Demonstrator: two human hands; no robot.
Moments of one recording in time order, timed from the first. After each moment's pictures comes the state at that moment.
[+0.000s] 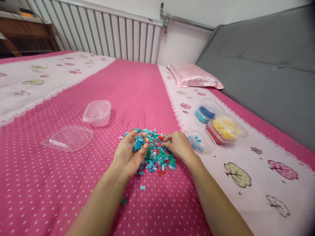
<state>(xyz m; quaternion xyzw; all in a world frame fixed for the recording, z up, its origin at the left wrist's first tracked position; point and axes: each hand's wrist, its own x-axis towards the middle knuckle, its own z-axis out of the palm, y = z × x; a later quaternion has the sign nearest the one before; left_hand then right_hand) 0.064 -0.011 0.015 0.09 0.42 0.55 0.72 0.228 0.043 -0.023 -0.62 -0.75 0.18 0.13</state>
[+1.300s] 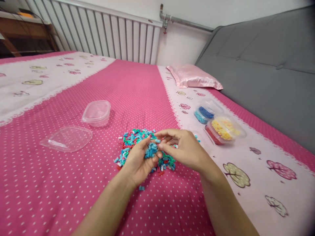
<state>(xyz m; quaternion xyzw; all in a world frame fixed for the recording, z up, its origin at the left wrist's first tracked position) 0.086 -0.018 0.005 0.09 0.34 0.50 0.79 0.228 0.006 0.023 -0.41 -0.76 0.37 0.33</state>
